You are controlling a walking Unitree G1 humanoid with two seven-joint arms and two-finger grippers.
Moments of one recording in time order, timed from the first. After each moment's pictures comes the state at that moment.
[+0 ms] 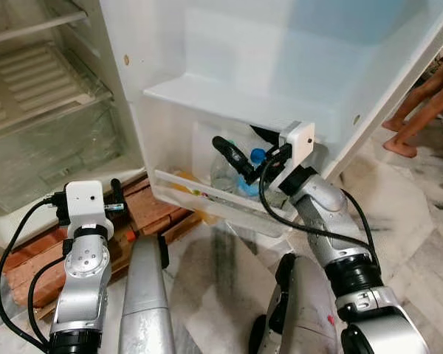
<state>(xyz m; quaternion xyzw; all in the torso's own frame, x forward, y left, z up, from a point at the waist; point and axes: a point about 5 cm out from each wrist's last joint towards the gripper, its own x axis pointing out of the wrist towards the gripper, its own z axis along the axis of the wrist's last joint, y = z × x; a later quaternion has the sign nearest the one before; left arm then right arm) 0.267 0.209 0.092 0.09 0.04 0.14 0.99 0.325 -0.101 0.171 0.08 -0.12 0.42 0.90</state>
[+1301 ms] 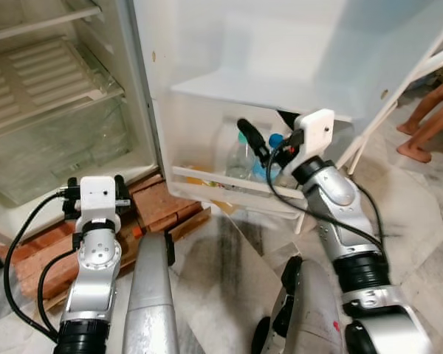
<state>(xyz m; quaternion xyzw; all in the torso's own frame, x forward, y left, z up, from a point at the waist) 0.278 0.199 0.090 0.14 0.04 0.16 0.98 0.339 -0.117 0.183 0.14 -0.12 0.28 0.94</state>
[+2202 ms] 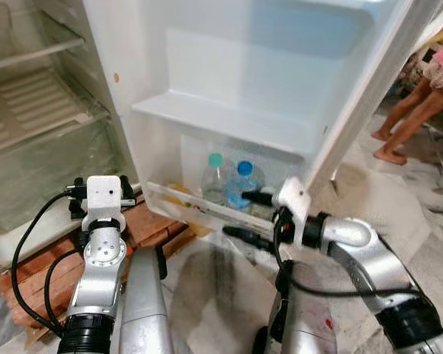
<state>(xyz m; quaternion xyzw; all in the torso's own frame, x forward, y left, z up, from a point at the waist) 0.283 0.191 0.085 0.13 0.05 0.14 0.98 0.258 -0.116 0.133 -0.03 0.03 0.54 0.84</state>
